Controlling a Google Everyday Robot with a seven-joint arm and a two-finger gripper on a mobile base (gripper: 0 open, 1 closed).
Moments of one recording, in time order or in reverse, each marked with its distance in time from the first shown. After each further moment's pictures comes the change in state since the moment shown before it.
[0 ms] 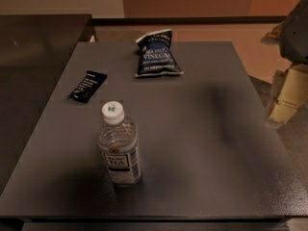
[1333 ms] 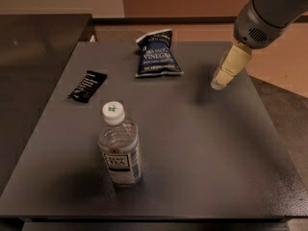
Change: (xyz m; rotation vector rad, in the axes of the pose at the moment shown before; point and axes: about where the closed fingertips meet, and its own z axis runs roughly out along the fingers) arm -0.048 -0.106 0.069 0.100 -0.131 0.178
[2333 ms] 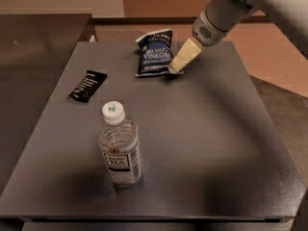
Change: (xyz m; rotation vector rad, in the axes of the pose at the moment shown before) arm -0.071 -0.044 0.103 -0.058 -0.091 0.239
